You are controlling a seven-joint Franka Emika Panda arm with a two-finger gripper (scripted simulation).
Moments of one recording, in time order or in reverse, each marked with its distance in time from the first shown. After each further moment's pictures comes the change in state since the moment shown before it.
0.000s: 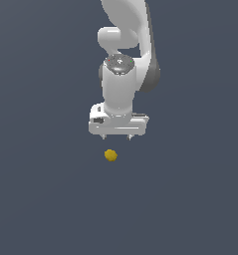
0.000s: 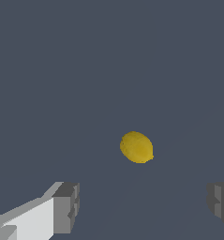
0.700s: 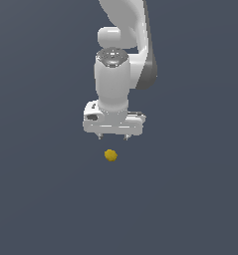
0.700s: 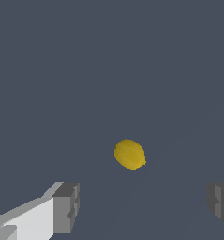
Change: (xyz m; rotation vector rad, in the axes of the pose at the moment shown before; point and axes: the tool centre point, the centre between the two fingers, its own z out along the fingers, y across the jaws) arm 0.011 0.013 -0.015 0.011 0.038 0.052
